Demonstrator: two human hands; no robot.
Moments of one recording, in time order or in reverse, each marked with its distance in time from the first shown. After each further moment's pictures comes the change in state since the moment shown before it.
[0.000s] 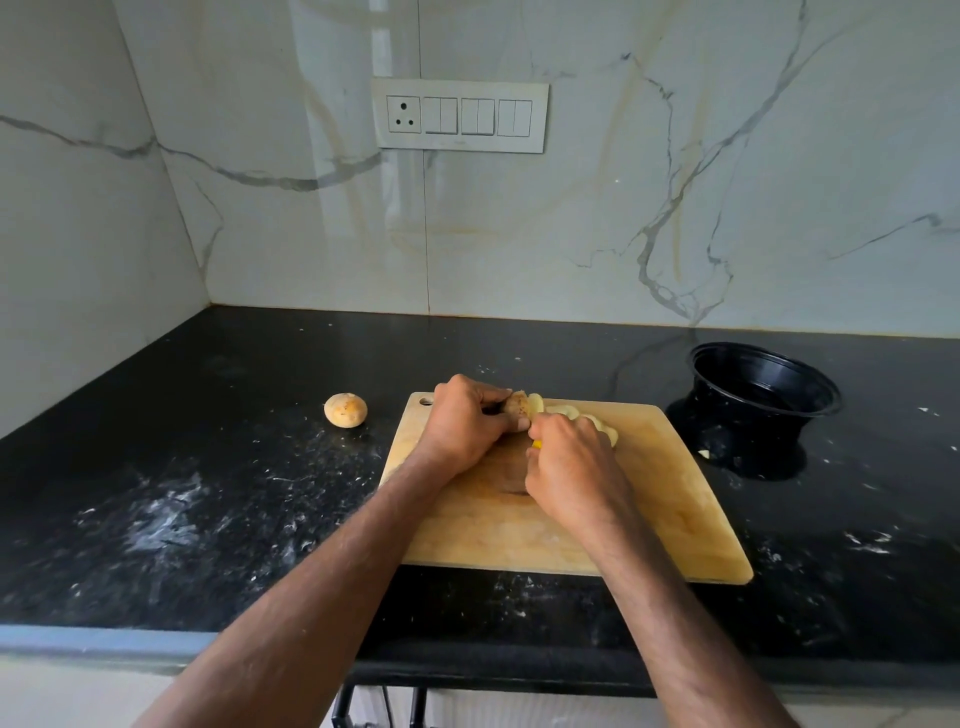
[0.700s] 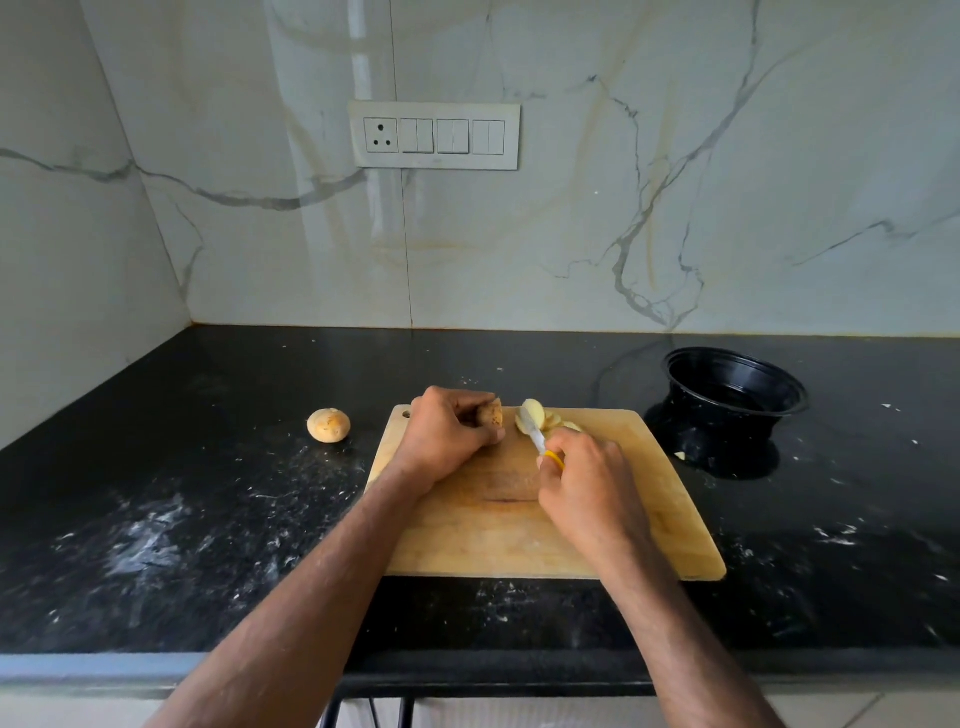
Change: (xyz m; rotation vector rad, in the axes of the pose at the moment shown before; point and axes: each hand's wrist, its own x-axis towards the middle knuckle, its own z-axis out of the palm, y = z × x) left_hand -0.004 -0.002 -0.006 -0.059 0.014 -0.019; right_hand -0.017 0.020 -0.013 0.102 0.137 0.077
